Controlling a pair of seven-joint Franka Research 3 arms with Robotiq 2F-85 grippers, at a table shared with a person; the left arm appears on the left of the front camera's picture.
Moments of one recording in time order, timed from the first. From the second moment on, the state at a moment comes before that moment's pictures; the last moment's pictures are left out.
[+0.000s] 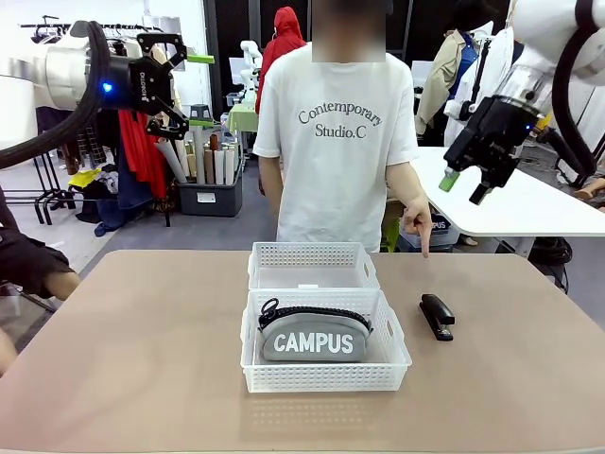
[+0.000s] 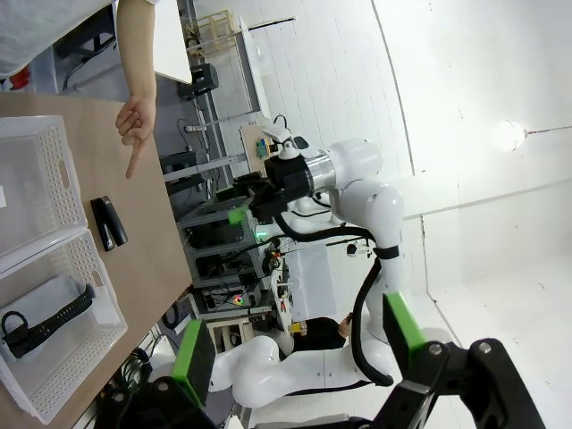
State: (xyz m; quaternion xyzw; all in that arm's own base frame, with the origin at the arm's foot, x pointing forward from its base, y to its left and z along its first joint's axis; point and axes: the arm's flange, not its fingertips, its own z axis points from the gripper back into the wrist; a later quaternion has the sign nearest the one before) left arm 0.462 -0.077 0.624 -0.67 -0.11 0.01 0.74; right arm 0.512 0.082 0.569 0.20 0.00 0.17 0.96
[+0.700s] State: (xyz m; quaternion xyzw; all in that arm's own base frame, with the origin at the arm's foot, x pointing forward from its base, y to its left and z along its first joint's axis) left arm 0.462 -0.076 0.624 -0.67 -0.11 0.01 0.74; right arm 0.502 0.077 0.504 0.03 0.00 0.21 0.98
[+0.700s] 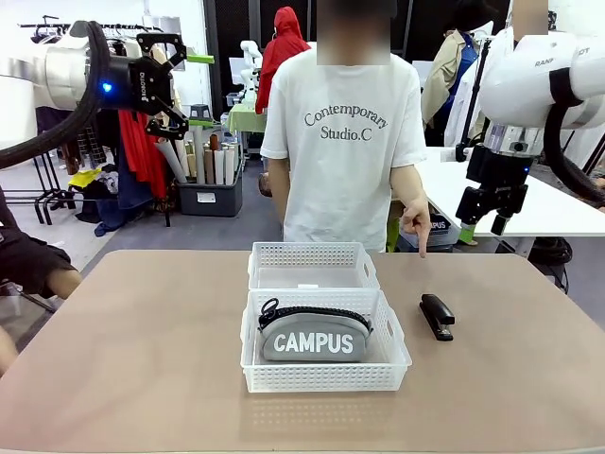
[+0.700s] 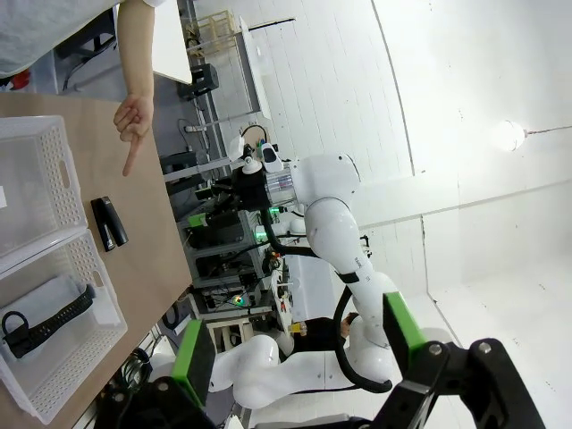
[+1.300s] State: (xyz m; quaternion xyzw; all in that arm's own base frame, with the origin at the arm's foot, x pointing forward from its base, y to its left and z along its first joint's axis) left arm 0.462 -0.076 0.624 -0.67 -0.11 0.01 0.74; right arm 0.502 0.084 0.507 0.03 0.00 0.20 0.98
